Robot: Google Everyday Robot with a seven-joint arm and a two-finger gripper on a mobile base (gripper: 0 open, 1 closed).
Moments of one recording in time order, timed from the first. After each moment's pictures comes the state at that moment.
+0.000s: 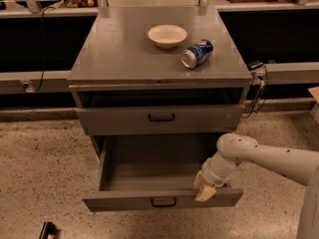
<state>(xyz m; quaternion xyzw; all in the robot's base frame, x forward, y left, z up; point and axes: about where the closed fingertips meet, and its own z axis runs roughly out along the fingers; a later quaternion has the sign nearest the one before) 0.503 -0.159 0.434 -0.70 0.68 0.16 0.11</state>
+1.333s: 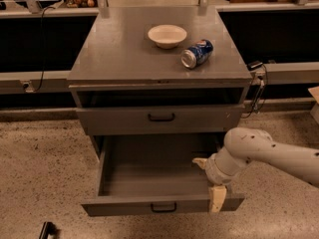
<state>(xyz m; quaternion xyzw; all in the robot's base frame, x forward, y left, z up) 0.473 -0.158 0.513 -0.75 0.64 0.12 0.14</state>
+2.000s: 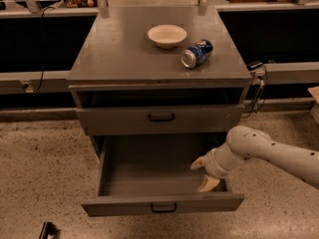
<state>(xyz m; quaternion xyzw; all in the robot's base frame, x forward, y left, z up) 0.518 -0.155 0.497 -0.75 0.62 0.12 0.20</state>
